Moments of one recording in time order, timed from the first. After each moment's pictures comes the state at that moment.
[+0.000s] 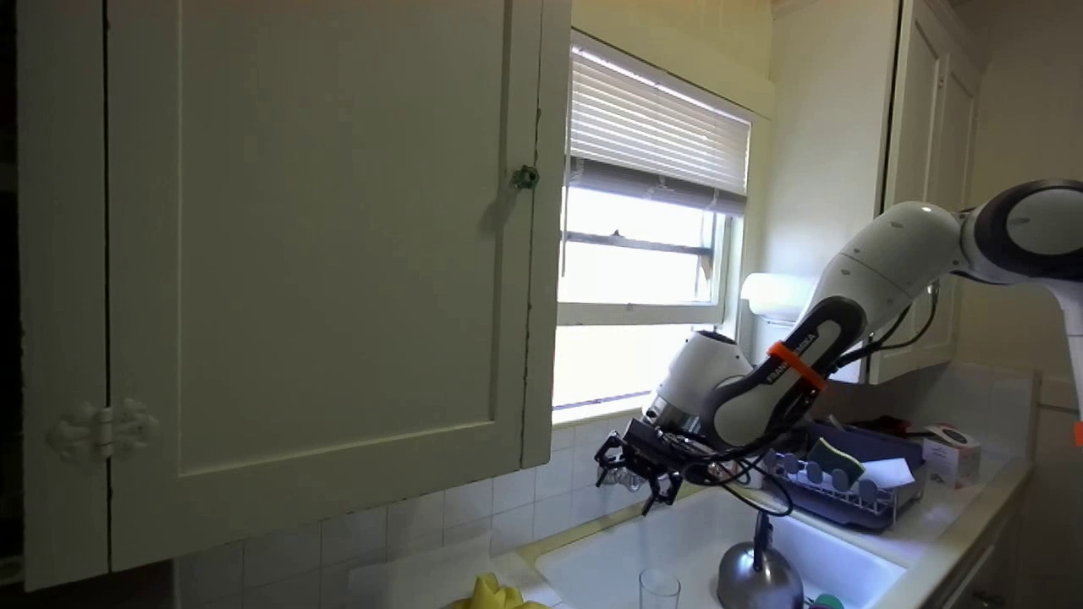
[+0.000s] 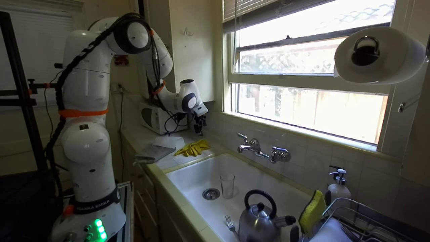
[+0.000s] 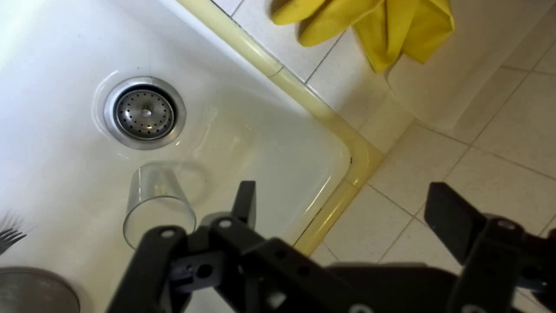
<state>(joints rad) 0.23 0.17 0.36 -2.33 -0.13 2.94 1.35</state>
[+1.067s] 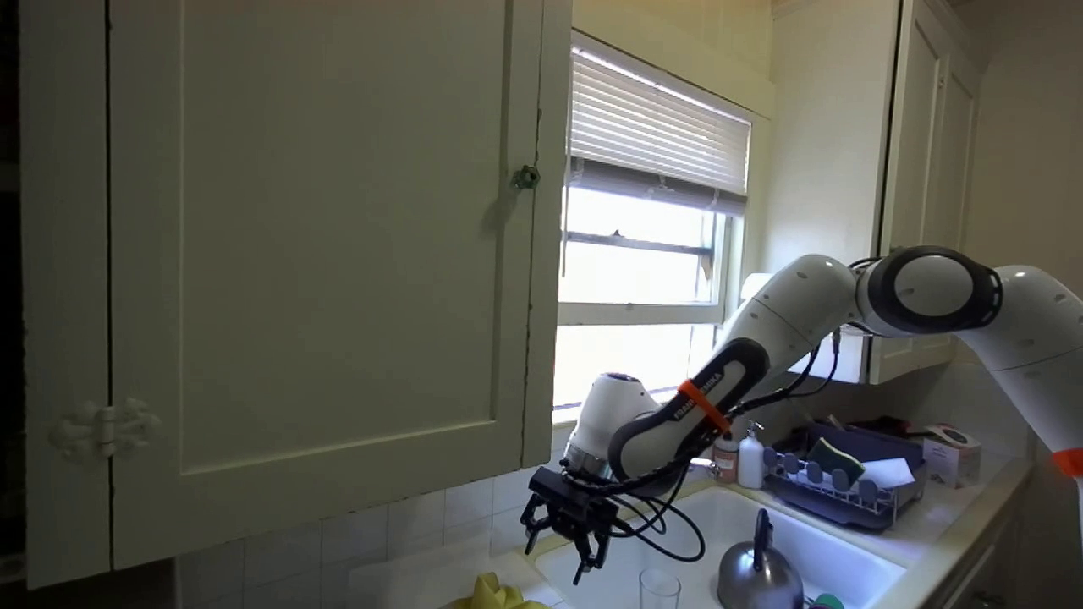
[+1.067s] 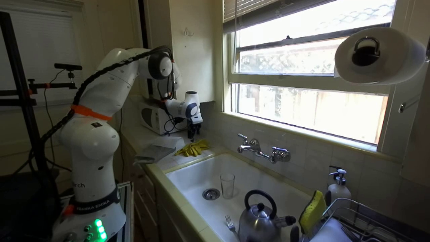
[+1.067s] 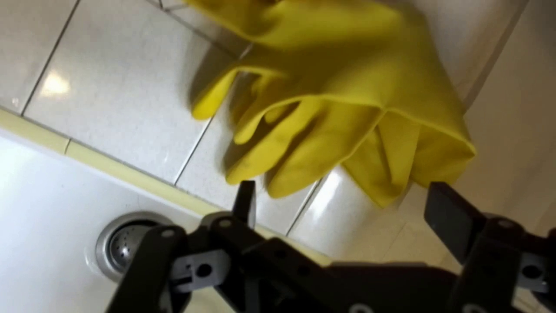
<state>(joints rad) 0.53 0.57 0.25 -1.89 -0.06 2.73 1.54</state>
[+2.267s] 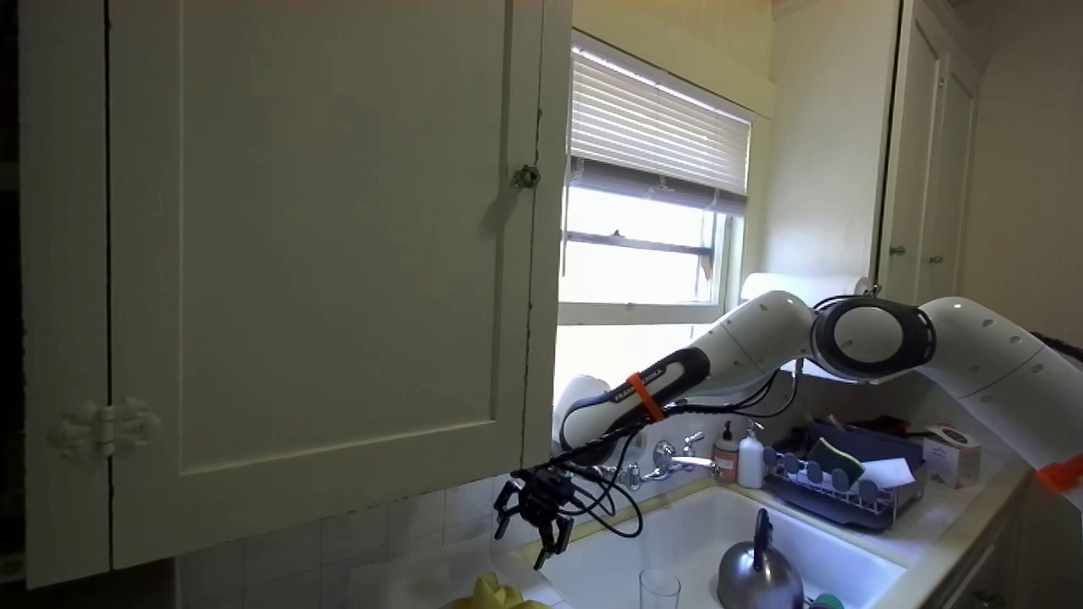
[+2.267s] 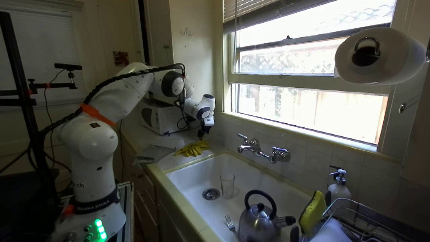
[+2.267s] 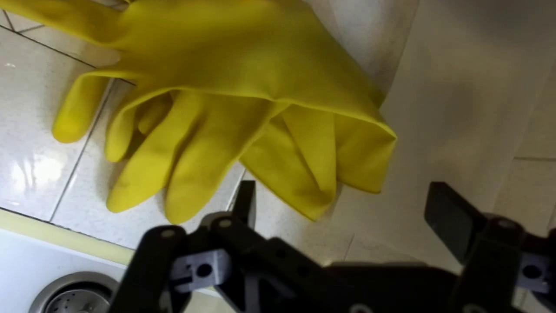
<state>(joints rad) 0.48 0.82 0.26 -1.50 0.18 2.57 1.39</state>
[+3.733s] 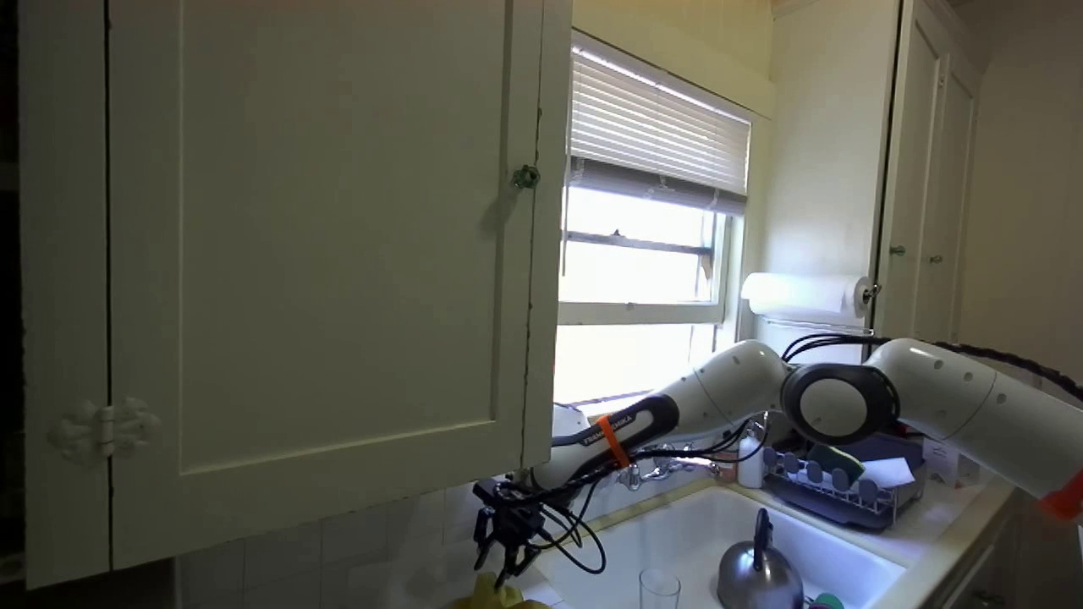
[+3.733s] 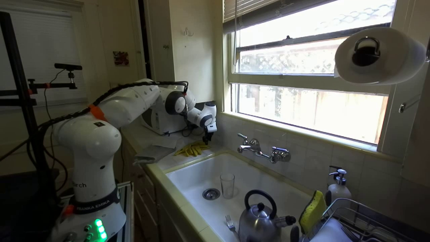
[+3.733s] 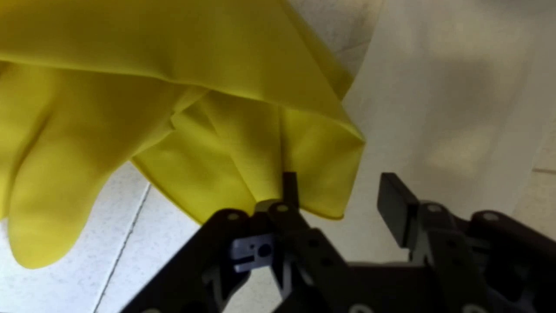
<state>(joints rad) 0.60 1.10 0.16 -1.14 0.18 2.55 1.39</state>
